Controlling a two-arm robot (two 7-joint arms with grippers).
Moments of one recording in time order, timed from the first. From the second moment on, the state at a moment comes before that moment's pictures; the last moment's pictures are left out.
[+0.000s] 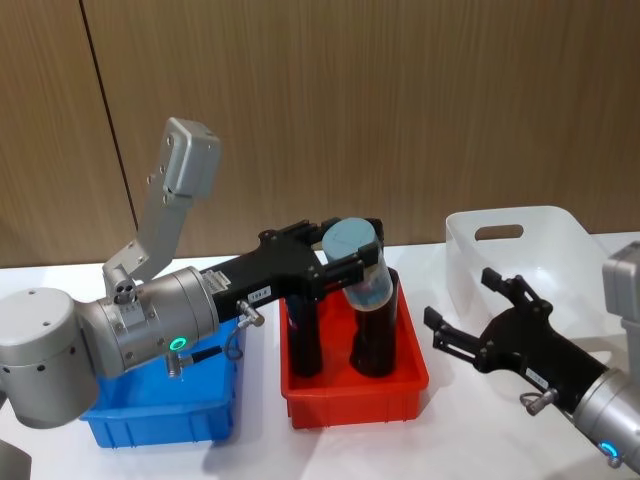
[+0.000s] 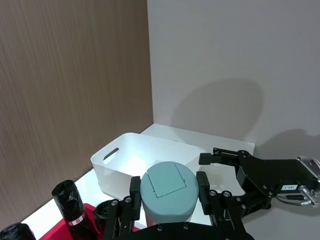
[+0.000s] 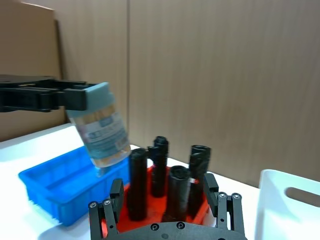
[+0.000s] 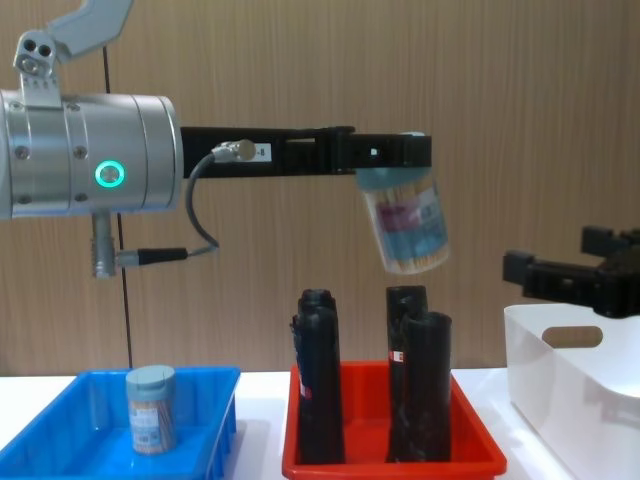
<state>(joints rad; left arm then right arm) -0.46 0.35 0.35 -1.57 -0.50 0.35 -0.66 0.02 0.38 -0.21 -1.75 0.32 0.04 0.33</state>
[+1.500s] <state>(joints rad) -0.46 0.35 0.35 -1.57 -0.50 0.35 -0.66 0.24 0.34 -0.25 -1.65 0.35 0.20 0.64</state>
